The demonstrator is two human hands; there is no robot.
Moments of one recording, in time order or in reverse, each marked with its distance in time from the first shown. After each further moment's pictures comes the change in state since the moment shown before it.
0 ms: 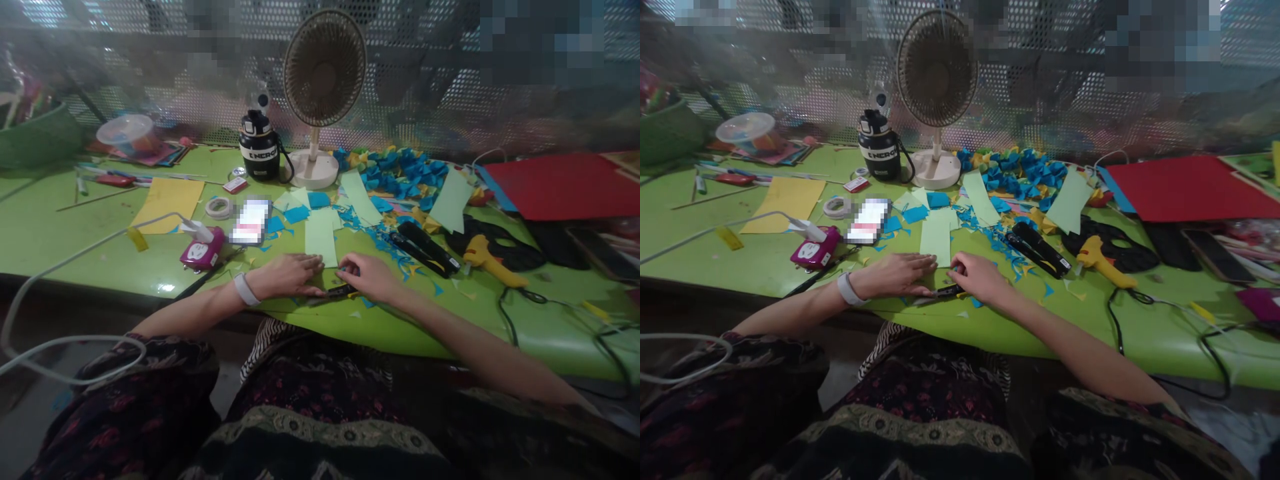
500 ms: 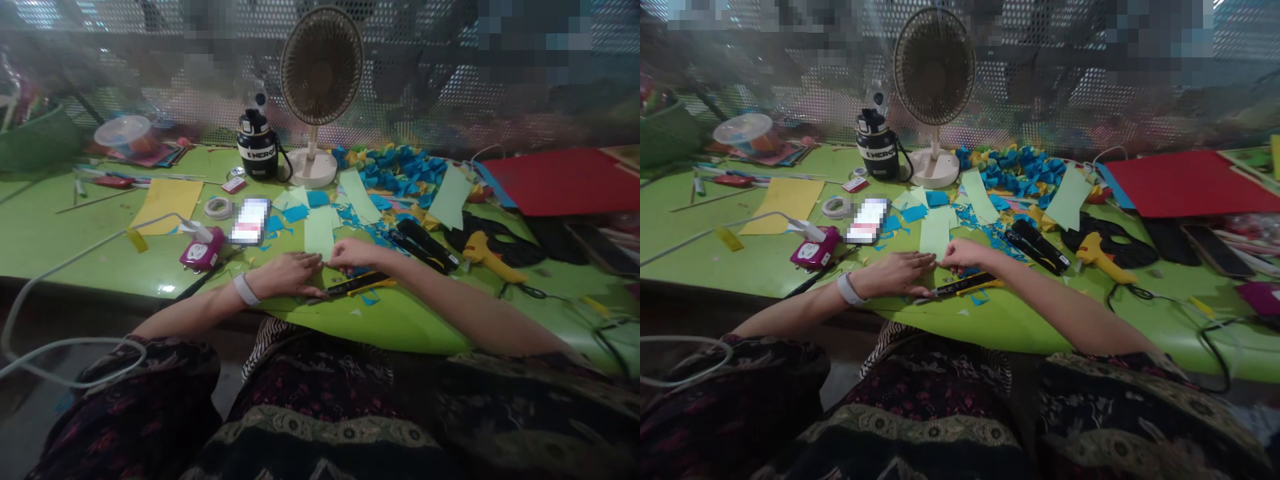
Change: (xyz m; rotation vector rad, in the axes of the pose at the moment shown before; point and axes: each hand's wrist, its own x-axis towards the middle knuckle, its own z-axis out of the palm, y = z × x) left_hand 0.000 0.000 0.001 0.004 0.000 0.009; right_hand 0.056 -0.016 -0.014 0.328 -0.410 0.250
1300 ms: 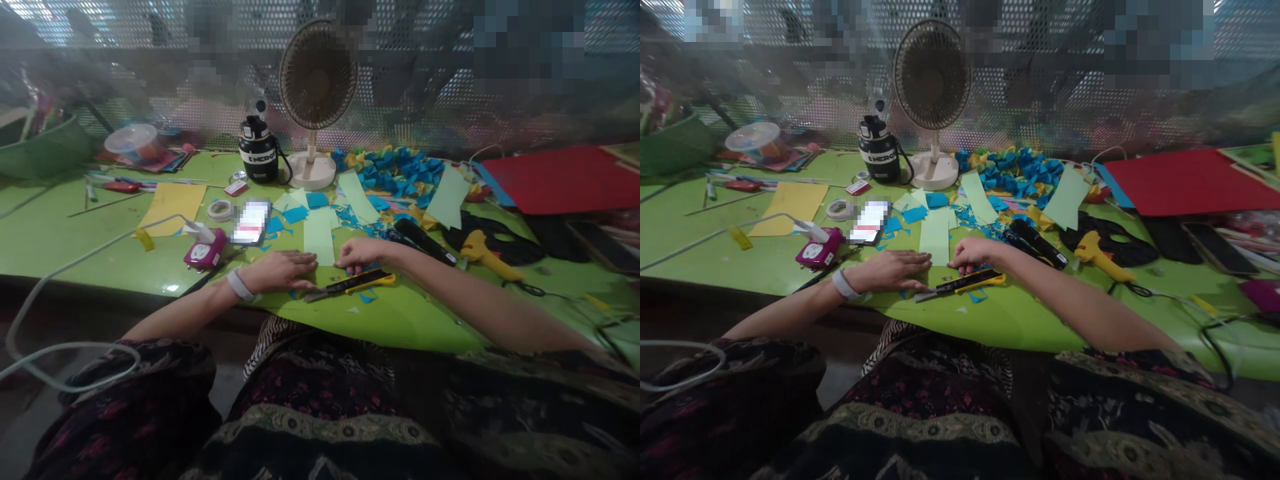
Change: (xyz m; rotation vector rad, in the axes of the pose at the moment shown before) left_hand -0.017 -0.013 -0.005 -0.148 0.001 -0.018; right_hand 0.012 0.027 -0.023 -0.096 -0.137 0.062
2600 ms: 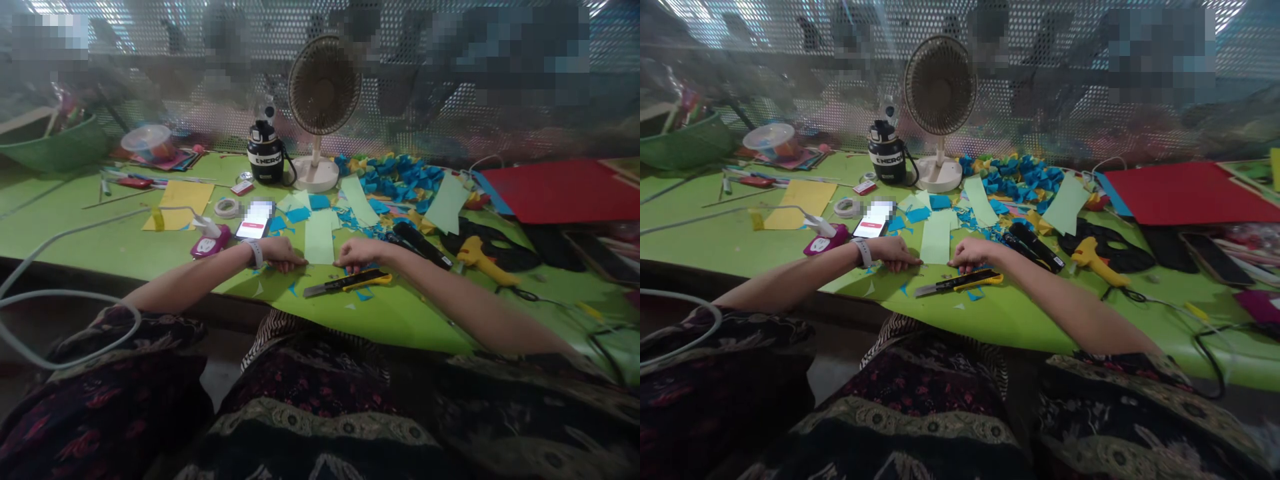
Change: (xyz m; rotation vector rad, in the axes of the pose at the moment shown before) left_hand 0.030 -0.029 -0.024 -0.785 -0.385 -0.851; right_hand 0.000 -0.002 0.000 -0.042 0.021 -0.022
